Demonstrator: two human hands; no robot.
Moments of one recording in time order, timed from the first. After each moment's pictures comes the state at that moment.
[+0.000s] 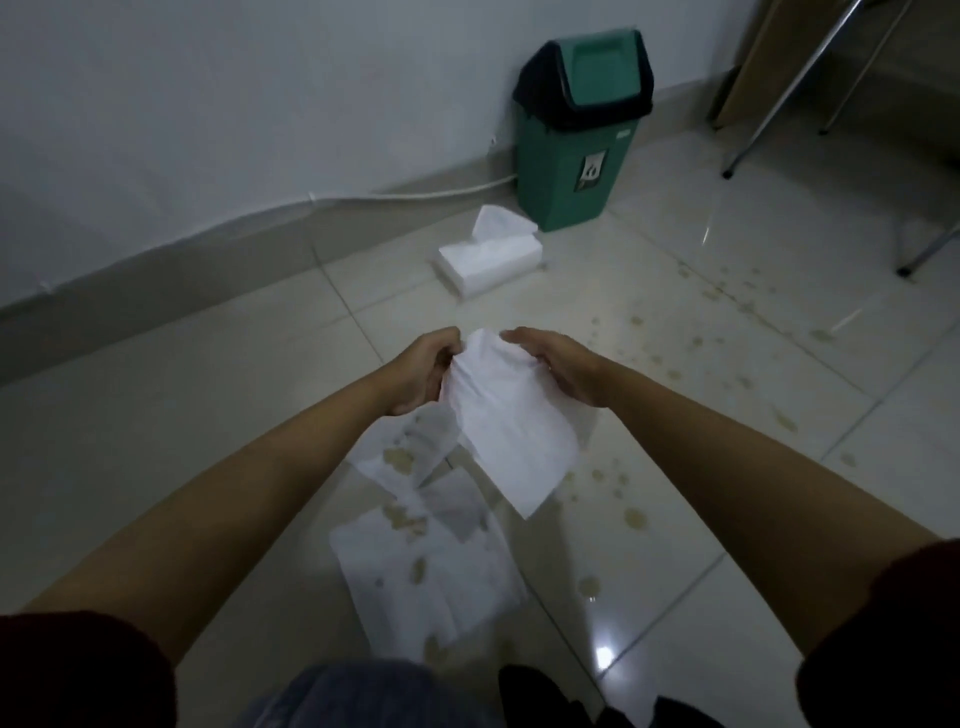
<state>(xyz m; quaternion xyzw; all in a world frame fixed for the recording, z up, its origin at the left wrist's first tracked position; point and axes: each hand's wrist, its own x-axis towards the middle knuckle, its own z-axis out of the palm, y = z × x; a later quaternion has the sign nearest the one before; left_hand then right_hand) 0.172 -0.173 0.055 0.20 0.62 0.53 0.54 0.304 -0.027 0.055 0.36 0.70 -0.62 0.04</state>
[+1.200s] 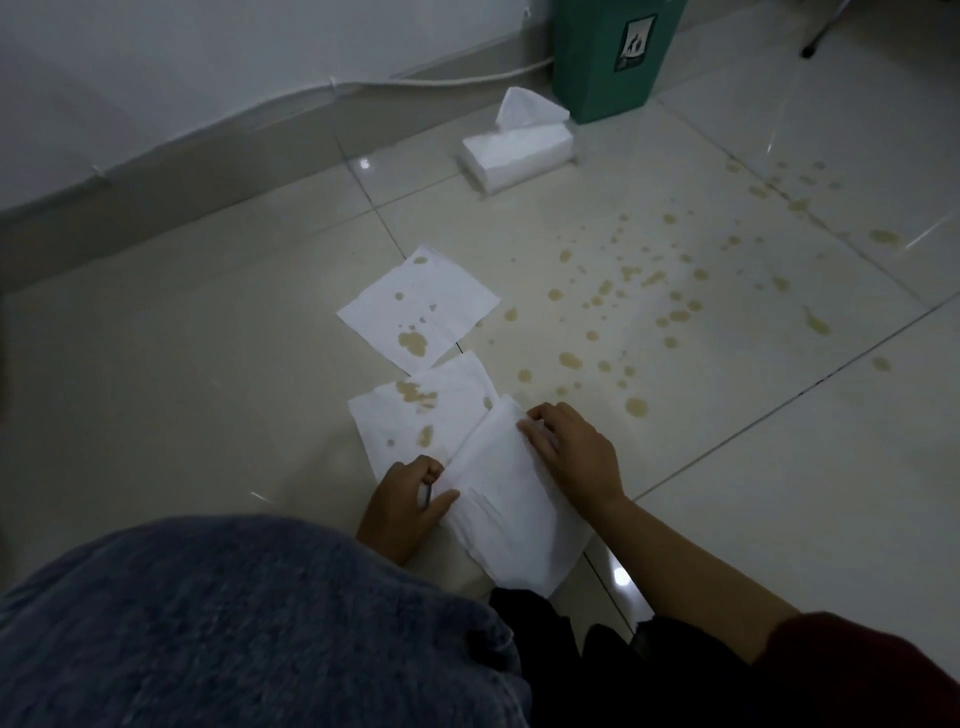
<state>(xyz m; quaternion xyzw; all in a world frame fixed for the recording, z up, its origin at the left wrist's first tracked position) 0.357 -0.370 -0.065 0.35 0.87 0.29 0.22 0.469 -0.163 -0.069 0.30 0.89 -0.32 -0.06</state>
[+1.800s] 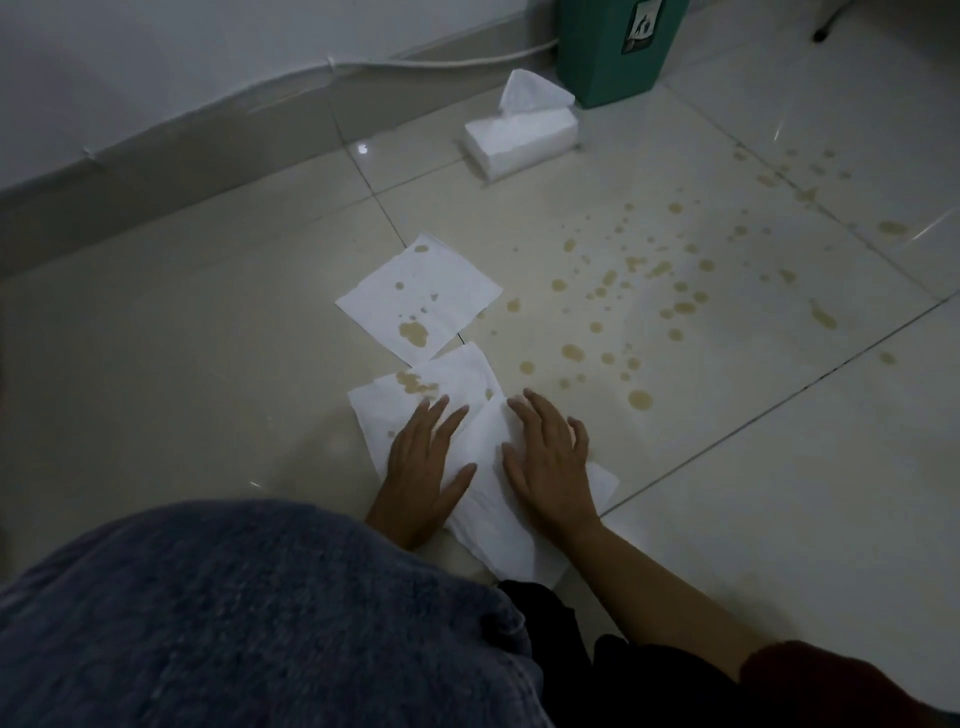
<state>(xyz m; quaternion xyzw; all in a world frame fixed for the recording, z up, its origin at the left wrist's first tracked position) 0.356 -0.350 -0.059 0.45 0.86 0.22 0.14 0.470 -0.206 -0.079 0.28 0.93 -0.24 -0.11</state>
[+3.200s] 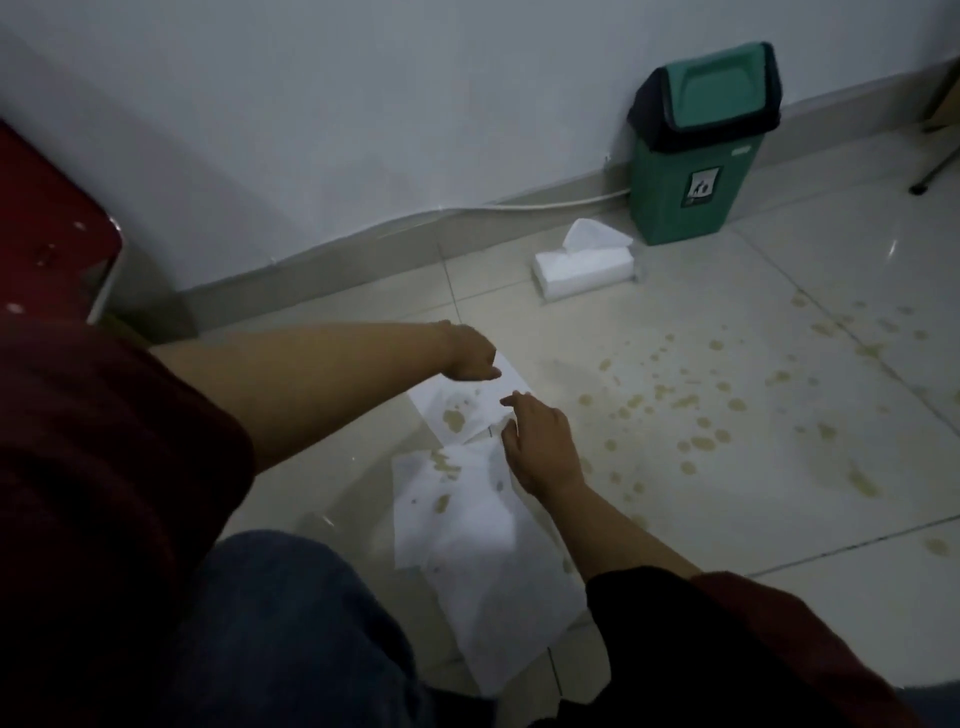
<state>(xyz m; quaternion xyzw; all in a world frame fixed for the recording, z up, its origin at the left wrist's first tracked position) 0.252 -0.166 0.160 0.39 0.85 -0.28 0.22 0.382 -0.112 0.030 0.13 0.94 -0.31 -0.09</state>
